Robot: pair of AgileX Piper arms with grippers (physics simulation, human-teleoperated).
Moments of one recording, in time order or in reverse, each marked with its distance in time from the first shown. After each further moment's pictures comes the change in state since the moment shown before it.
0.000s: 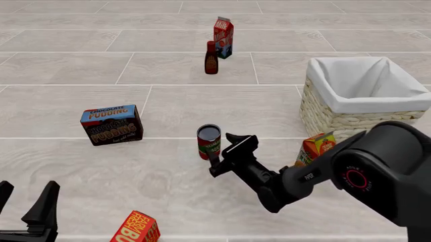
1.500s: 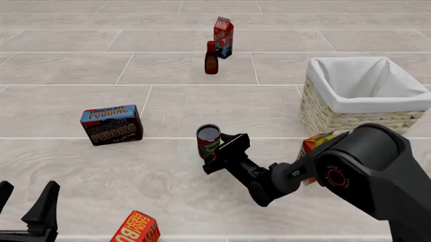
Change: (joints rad) left arm 0.000 0.000 0.000 0.000 0.000; right arm 0.007 0.084 -0.121 0.065 0.024
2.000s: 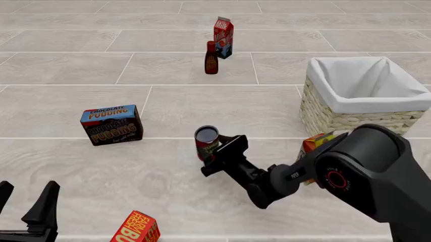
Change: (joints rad) left arm 0.000 0.000 0.000 0.000 0.000; right arm 0.018 -0.006 0.010 -0.002 -0.006
